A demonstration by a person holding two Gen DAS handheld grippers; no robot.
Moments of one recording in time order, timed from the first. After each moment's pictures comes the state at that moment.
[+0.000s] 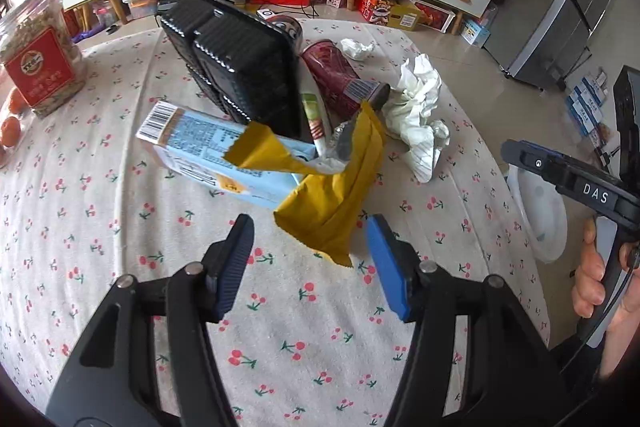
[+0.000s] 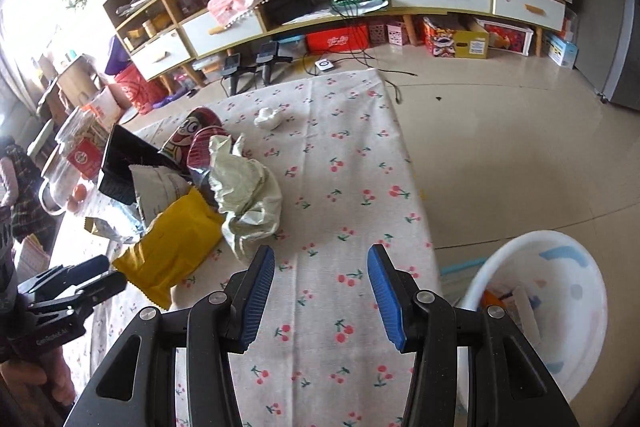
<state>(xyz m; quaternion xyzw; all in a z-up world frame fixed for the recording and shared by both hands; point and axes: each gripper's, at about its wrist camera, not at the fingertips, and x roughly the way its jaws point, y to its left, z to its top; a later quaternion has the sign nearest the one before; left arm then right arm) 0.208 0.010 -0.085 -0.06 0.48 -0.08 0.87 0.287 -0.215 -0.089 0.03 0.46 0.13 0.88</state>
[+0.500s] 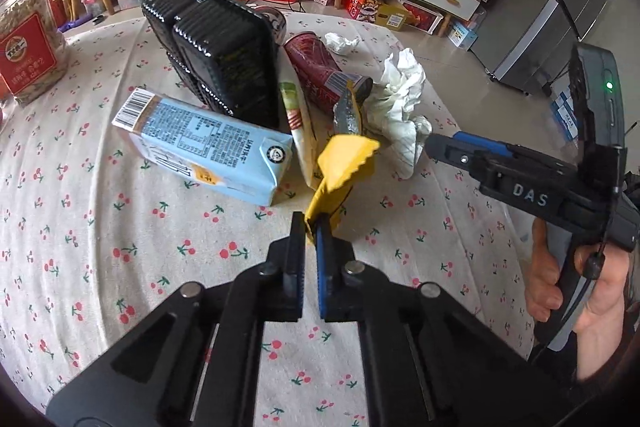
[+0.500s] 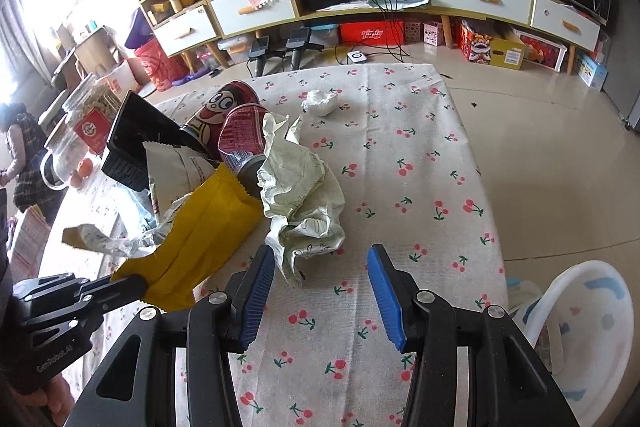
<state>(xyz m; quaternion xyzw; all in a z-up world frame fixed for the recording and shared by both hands) 0.201 0.009 -0.082 -0.09 0.48 -0.11 0.86 0.308 -0.162 -0.112 0.00 0.47 0.17 0.87</state>
